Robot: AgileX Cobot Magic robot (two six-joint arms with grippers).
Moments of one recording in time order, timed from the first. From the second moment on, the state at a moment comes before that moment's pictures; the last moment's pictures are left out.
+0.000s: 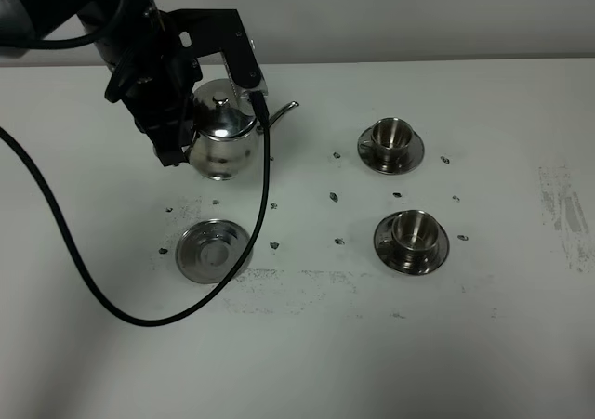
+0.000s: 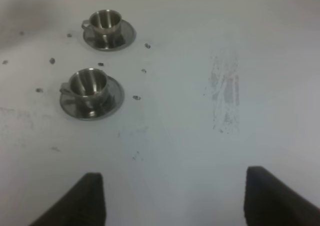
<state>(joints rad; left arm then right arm) -0.43 1.97 -1.81 0.04 1.18 0.91 0.03 -0.01 -0.50 0.11 1.09 -0.13</state>
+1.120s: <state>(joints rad) -0.43 2.42 -2.36 -0.02 1.15 1.35 0.03 -0.01 -0.50 0.11 1.09 -0.13</state>
